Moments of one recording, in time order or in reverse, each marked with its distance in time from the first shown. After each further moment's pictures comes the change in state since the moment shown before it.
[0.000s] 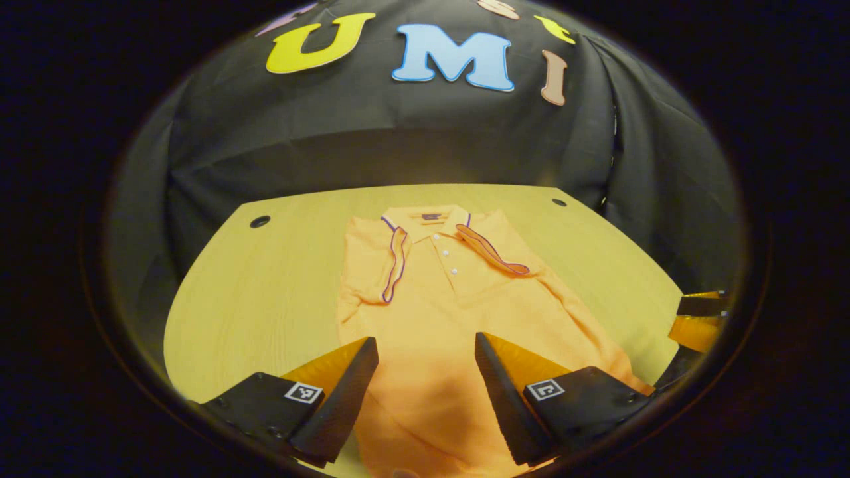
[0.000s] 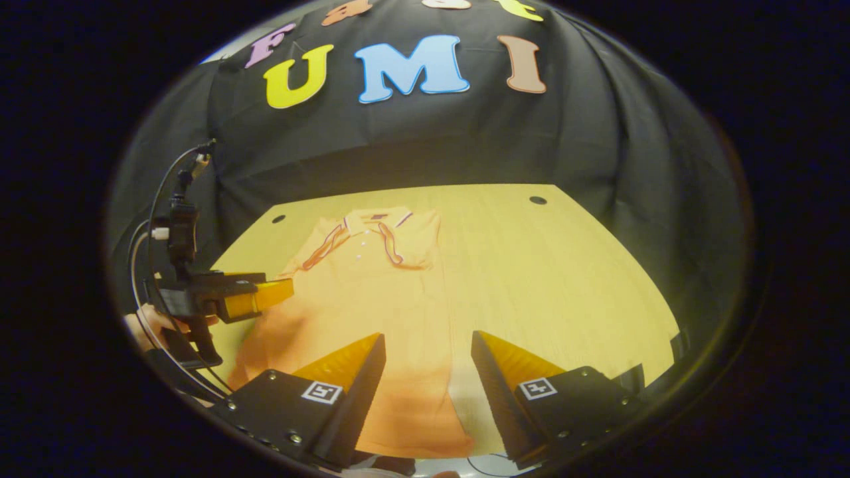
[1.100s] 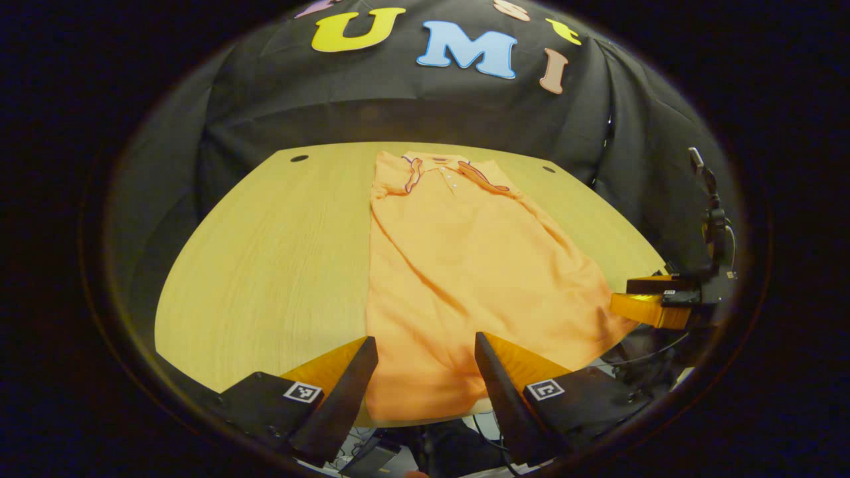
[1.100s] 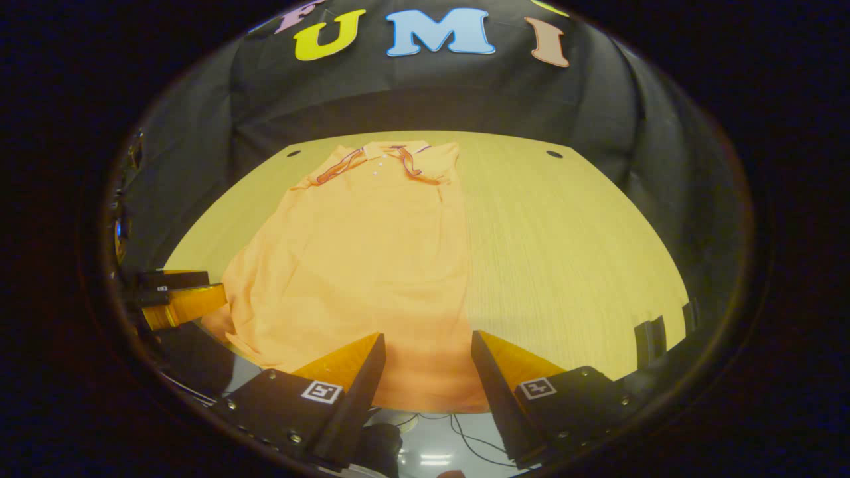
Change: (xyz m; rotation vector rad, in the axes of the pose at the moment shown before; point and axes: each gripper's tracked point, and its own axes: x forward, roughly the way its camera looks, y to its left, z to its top) left arm -0.133 0.010 -0.150 -0.063 0.106 0.012; right arm -0.004 0.010 -0.113 -0.074 0.173 0.007
